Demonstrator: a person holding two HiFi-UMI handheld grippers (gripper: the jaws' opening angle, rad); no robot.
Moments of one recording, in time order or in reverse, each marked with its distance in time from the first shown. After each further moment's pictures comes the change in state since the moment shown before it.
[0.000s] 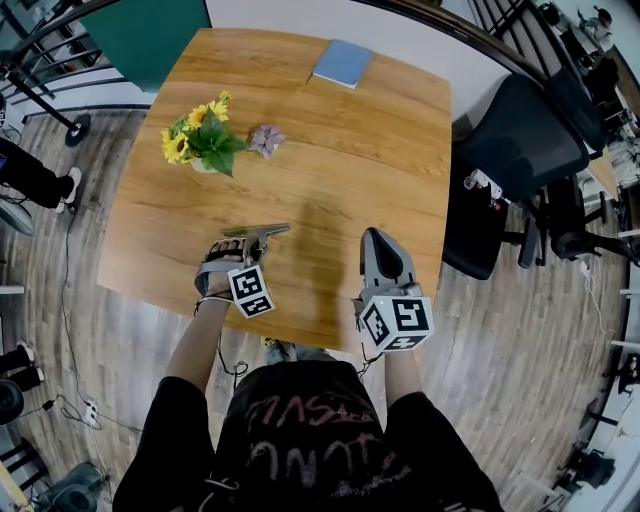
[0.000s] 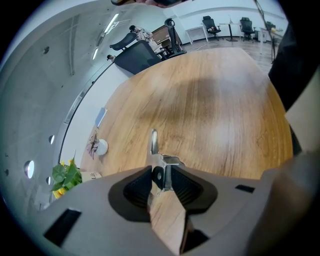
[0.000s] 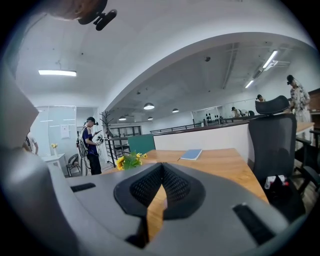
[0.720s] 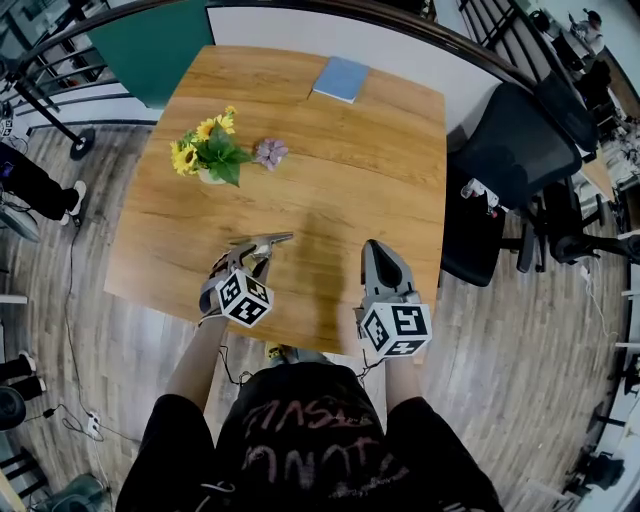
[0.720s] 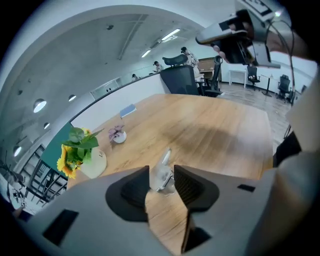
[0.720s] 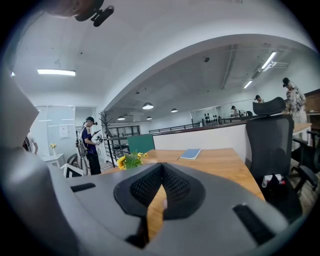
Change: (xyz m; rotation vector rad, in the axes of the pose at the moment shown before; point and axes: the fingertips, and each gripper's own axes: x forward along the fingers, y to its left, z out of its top) left arm -0.056 0.024 0.009 -0.523 -0.198 -0.011; right arm -0.018 0.006 -0.003 -0.001 0.009 -0.018
